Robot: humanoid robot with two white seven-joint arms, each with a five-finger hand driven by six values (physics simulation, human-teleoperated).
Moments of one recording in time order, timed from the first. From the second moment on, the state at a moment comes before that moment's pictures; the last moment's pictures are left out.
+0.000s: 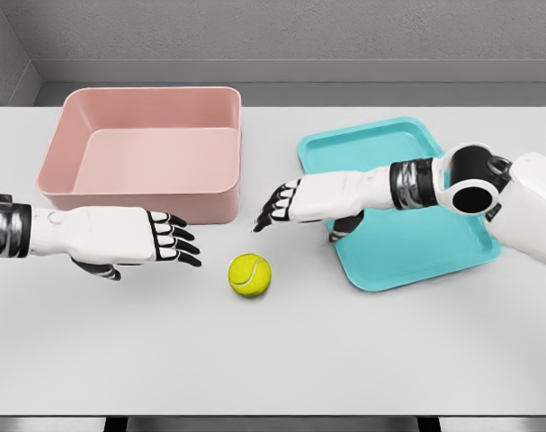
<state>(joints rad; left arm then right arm) -1.01 1.12 -1.31 -1.76 -0.34 -0.61 -0.27 -0.94 -0.65 1.06 -1.47 0.26 -0.57 0.57</state>
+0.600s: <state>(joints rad) -1.06 0.80 -1.25 -1.76 -0.33 -0.61 -0.44 -0.80 -0.84 0.76 -1.40 0.26 -0.61 0.56</state>
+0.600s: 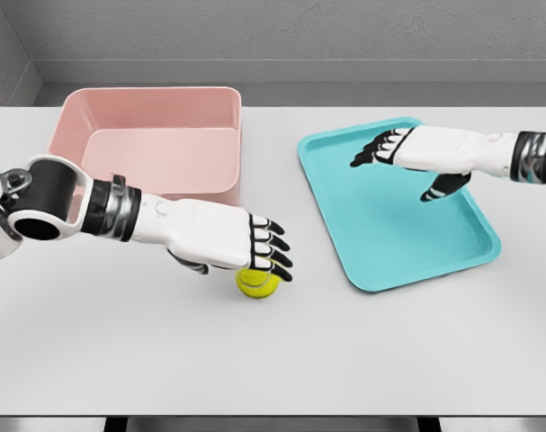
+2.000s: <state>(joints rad) -0.81 0.73 -1.09 -1.67 -0.37 -0.52 -0.40 -0.85 -0.89 0.73 -1.37 0.26 -0.61 0.56</state>
